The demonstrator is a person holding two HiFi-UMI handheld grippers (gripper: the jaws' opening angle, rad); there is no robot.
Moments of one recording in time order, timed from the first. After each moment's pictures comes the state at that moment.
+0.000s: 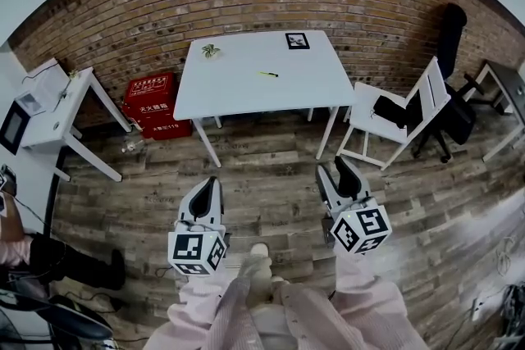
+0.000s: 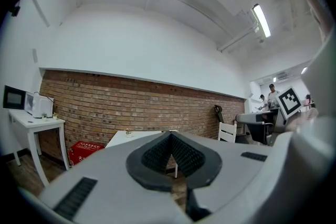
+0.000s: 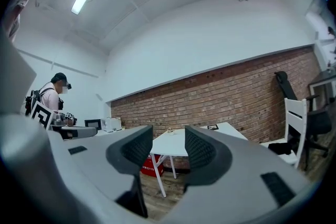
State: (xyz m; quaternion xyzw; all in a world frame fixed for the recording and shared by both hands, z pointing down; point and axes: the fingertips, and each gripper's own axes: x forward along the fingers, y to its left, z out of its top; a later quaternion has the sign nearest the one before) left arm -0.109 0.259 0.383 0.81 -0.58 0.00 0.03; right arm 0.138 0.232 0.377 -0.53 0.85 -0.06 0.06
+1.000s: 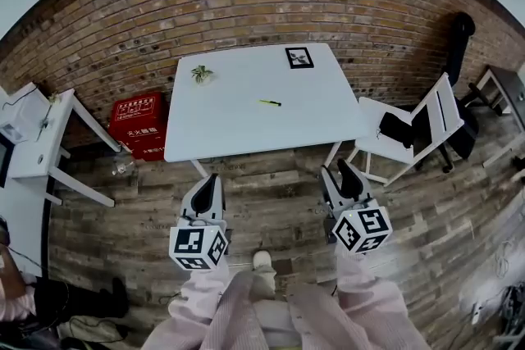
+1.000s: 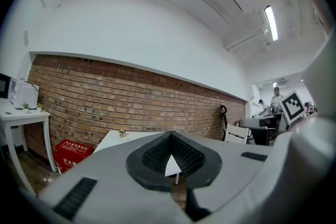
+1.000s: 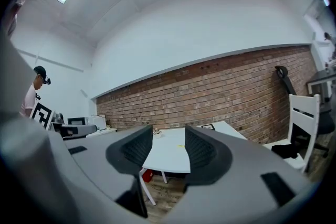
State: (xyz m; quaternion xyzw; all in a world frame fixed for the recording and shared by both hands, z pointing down) left arm -0.130 0.056 0.393 0.82 -0.56 0.00 0.06; right arm 0.126 0.050 0.393 -0.56 0.82 -0.08 0.04
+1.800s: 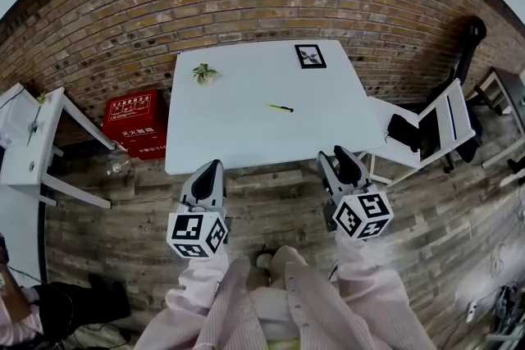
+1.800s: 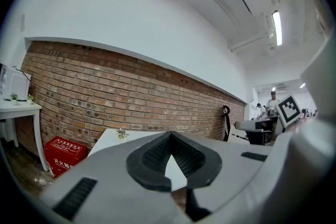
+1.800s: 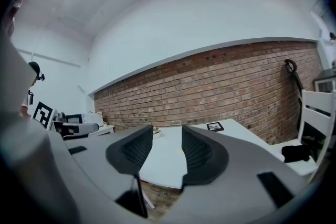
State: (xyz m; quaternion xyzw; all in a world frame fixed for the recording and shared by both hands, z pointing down) left arm -0.164 -0.052 0.407 0.83 -0.55 -0.01 0.09; right arm 0.081 -0.059 0.406 -0.55 0.83 -0.10 0.02
